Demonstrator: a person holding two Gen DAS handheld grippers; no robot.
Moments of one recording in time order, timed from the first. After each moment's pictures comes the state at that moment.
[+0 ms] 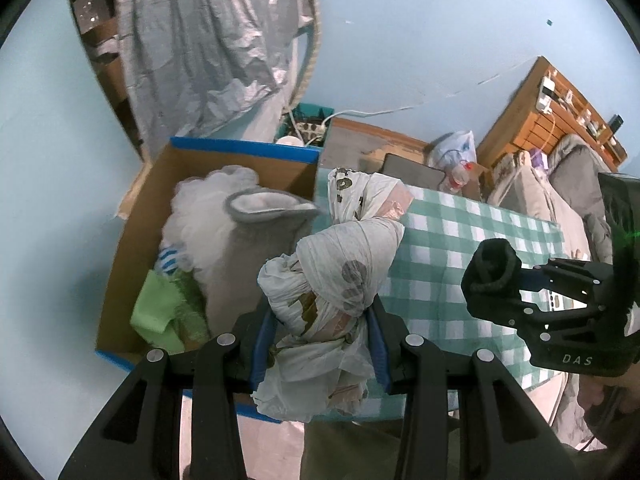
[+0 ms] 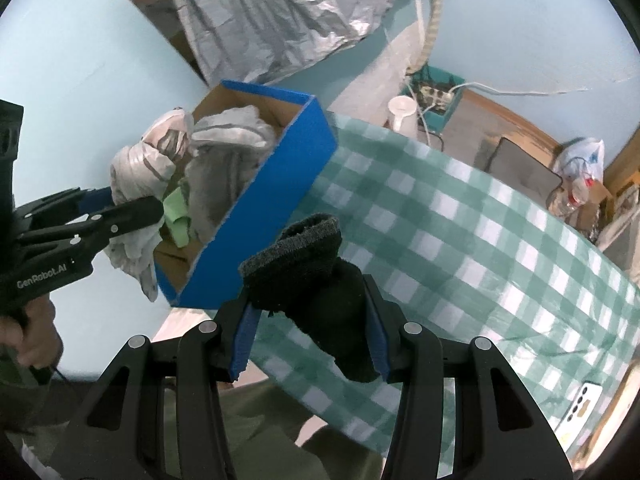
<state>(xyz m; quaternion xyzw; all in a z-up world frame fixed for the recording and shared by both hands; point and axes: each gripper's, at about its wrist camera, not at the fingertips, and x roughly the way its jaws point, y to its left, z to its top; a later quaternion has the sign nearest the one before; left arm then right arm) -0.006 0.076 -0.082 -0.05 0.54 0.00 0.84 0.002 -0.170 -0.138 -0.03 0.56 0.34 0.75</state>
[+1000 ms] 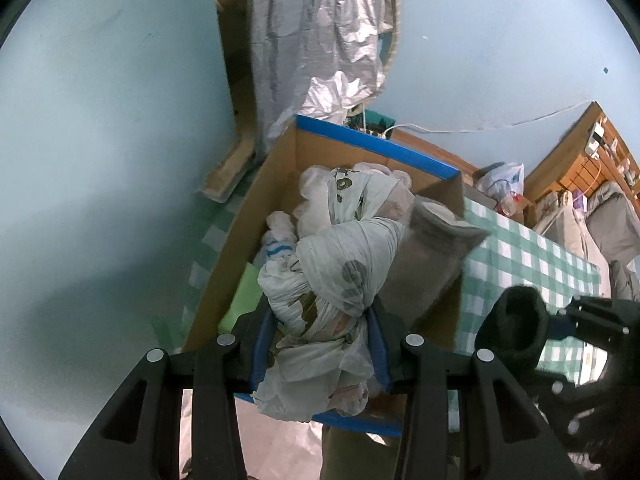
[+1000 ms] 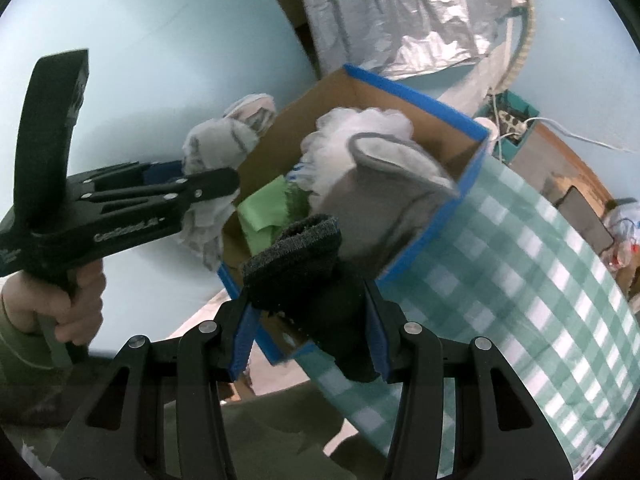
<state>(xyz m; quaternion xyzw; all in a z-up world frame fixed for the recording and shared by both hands) -0.012 0.208 -0.112 -0.09 0.53 0.07 0.84 -0.022 -0.017 -0.139 -0.07 0.55 0.43 0.71</state>
